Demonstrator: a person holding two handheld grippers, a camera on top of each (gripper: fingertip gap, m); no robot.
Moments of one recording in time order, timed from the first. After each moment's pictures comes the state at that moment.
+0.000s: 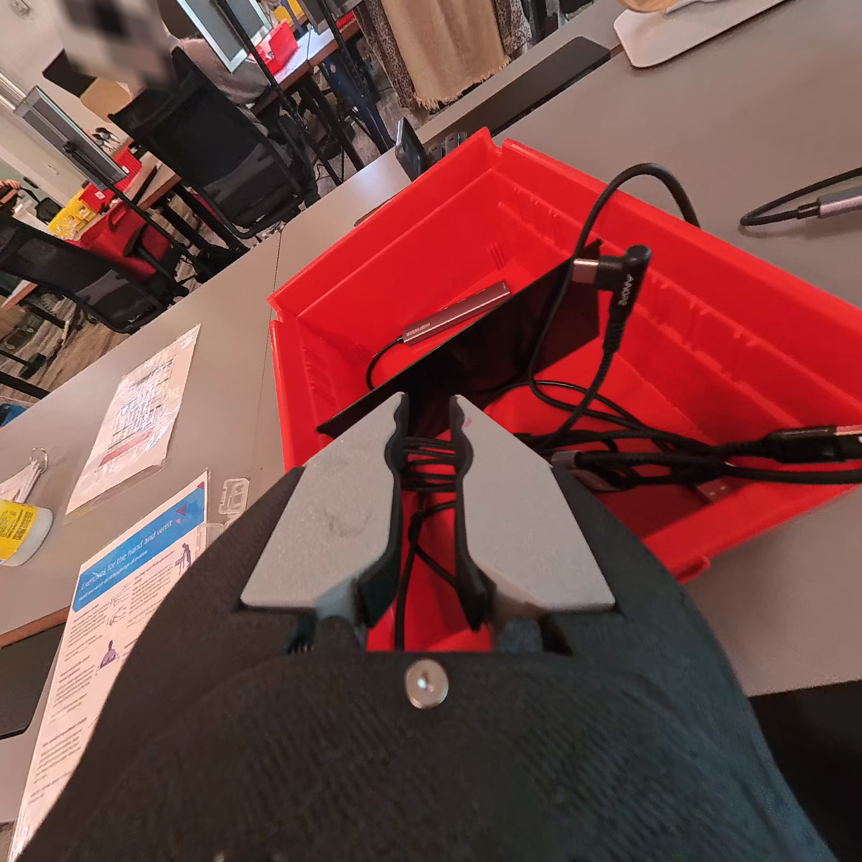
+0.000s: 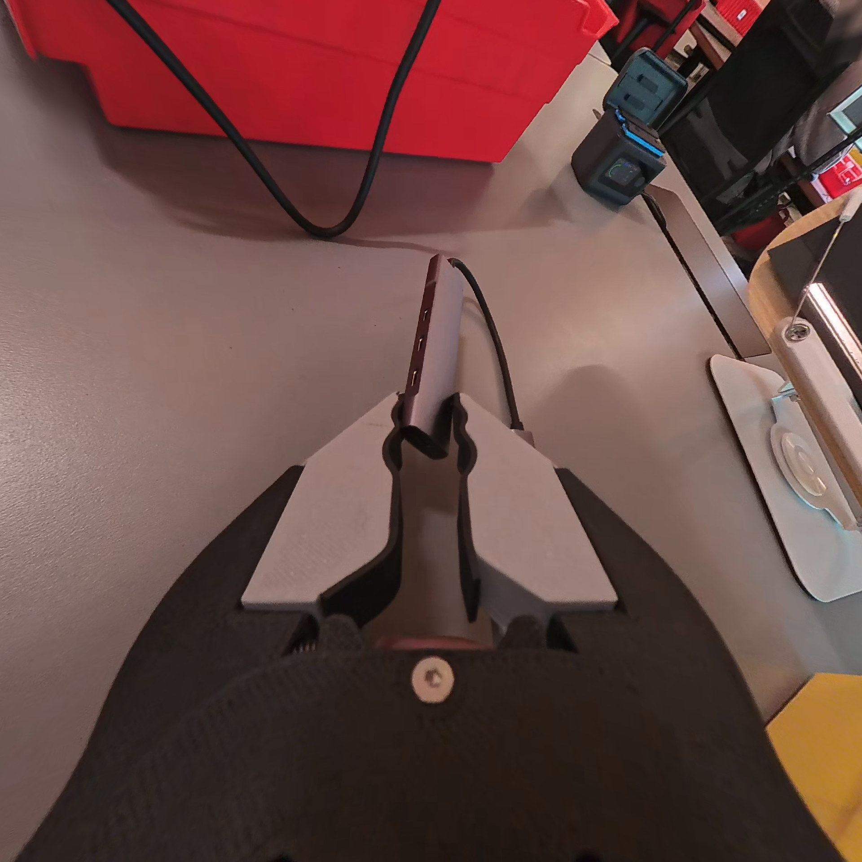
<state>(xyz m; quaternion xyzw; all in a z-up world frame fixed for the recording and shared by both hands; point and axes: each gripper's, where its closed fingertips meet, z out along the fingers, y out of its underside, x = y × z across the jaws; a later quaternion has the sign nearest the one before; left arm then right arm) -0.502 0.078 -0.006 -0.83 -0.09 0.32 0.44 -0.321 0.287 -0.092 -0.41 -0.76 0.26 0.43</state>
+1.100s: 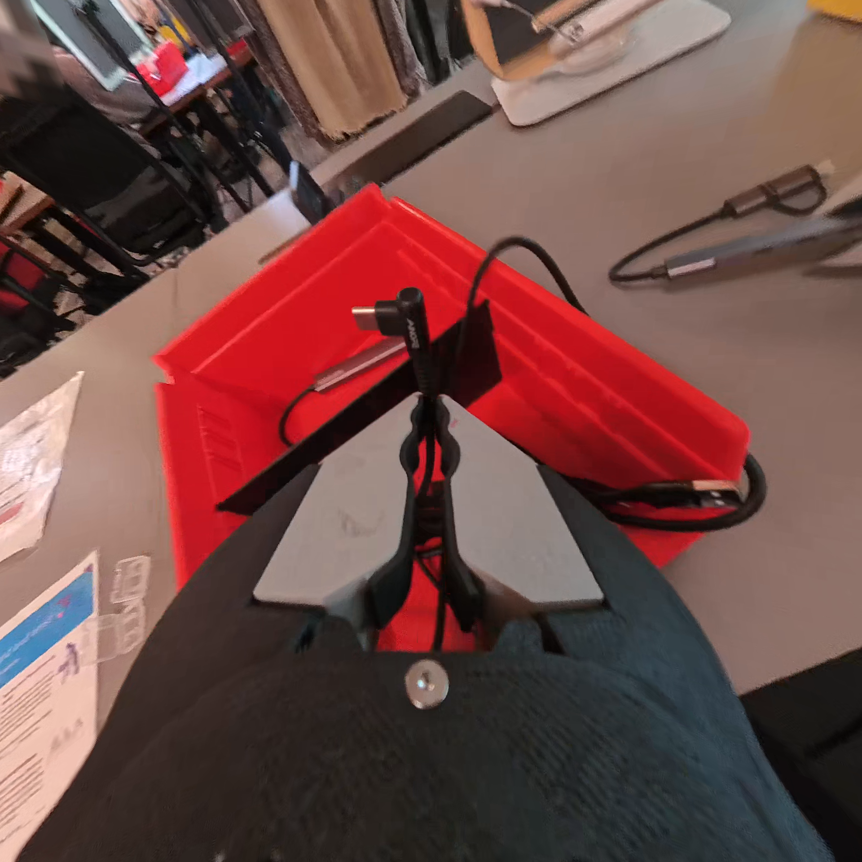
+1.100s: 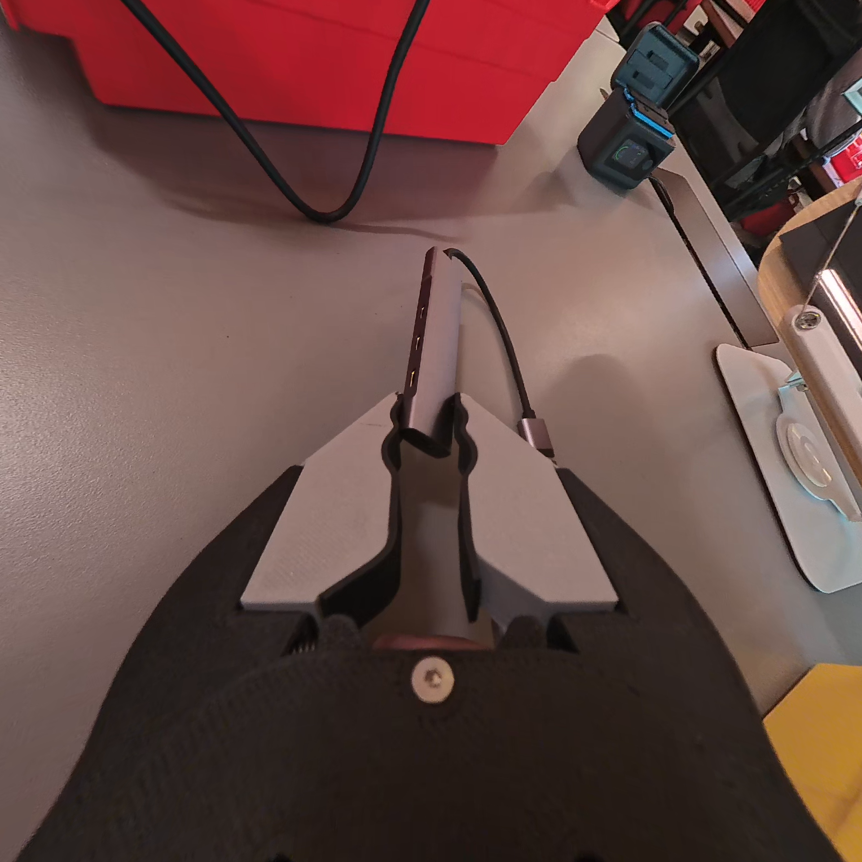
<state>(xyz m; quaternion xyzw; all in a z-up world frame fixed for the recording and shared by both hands) -0.473 0.124 -0.011 -0.85 -0.05 0.24 0.47 -0.319 0.289 -0.096 -0.41 -0.77 0.25 0.42</state>
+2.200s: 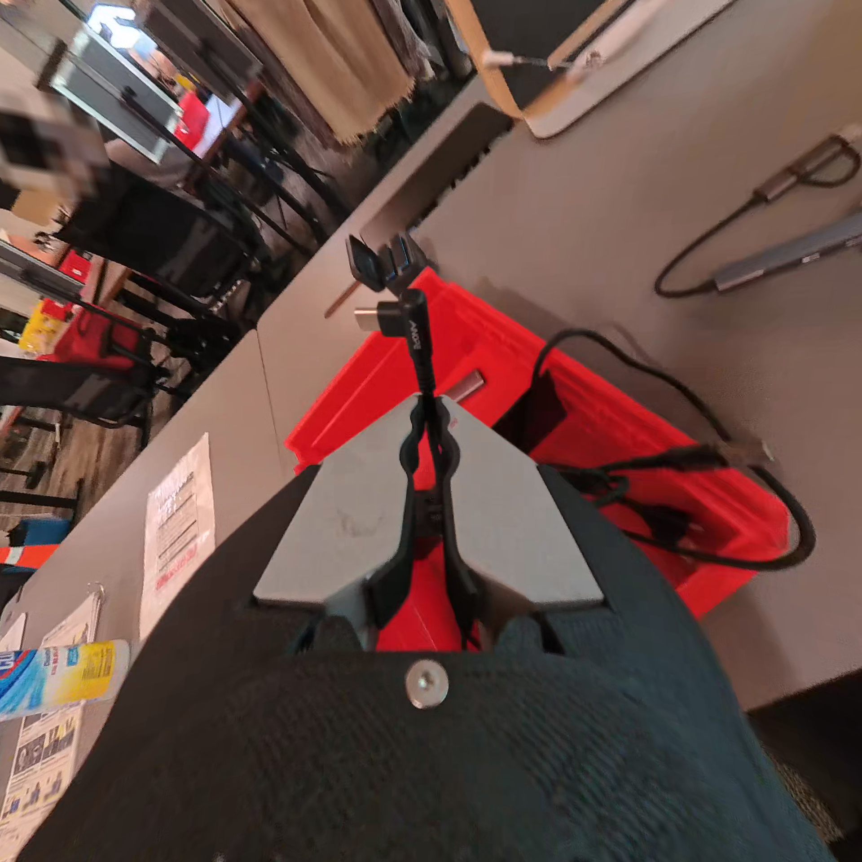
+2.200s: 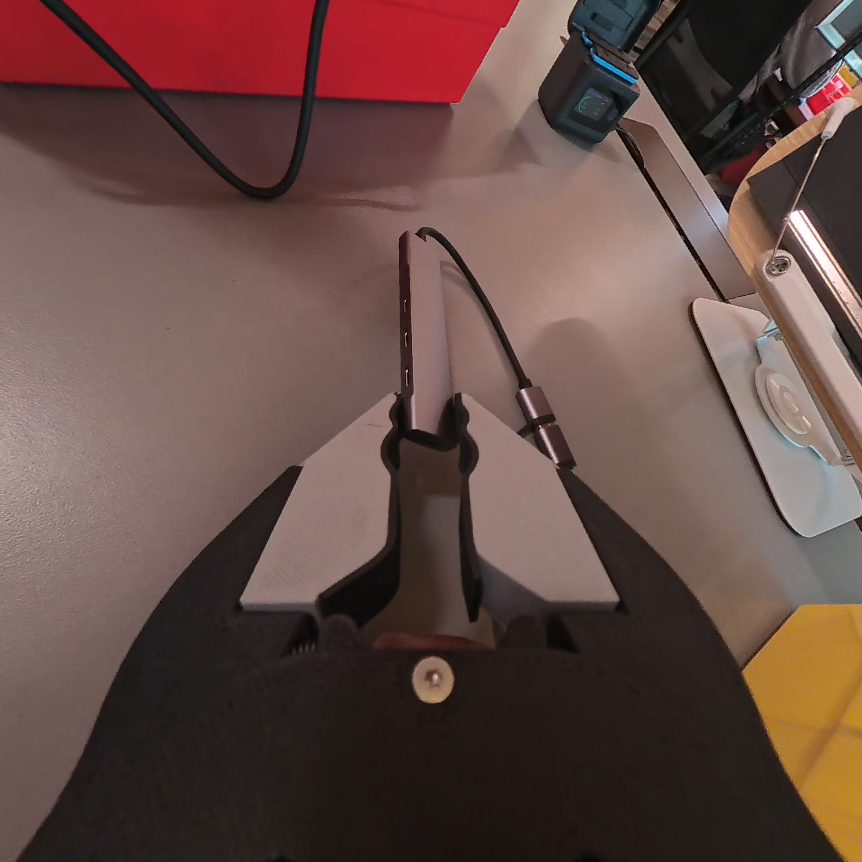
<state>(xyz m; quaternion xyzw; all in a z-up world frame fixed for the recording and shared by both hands) -0.487 0.145 0.065 -0.86 0.03 0.31 0.41 -0.319 0.310 -0.097 -0.46 -0.75 0.23 0.43</state>
